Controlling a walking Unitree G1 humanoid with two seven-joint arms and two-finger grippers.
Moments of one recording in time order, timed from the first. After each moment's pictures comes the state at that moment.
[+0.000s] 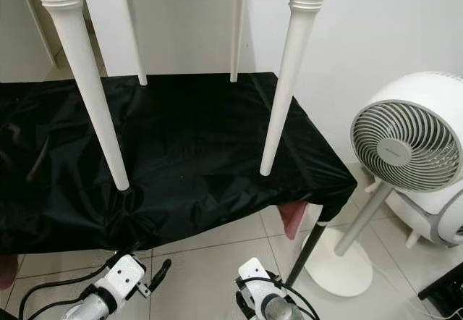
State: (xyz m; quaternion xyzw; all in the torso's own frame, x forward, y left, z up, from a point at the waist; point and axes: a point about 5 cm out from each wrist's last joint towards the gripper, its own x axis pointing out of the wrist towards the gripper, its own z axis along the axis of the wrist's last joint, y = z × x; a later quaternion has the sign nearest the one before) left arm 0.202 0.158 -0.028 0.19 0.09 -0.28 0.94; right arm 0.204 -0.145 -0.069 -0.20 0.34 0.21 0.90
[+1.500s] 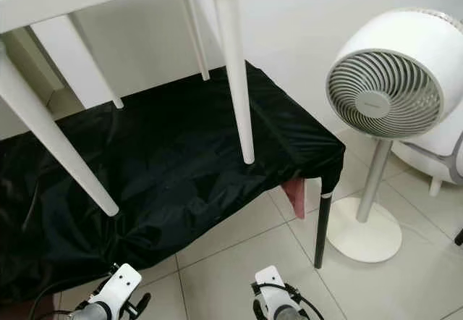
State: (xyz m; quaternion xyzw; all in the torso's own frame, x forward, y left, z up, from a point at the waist) left arm 0.191 0.172 -0.069 0.20 0.33 -0.22 0.90; right arm 0.186 -0.161 -0.080 -0.18 0.39 0.12 0.90
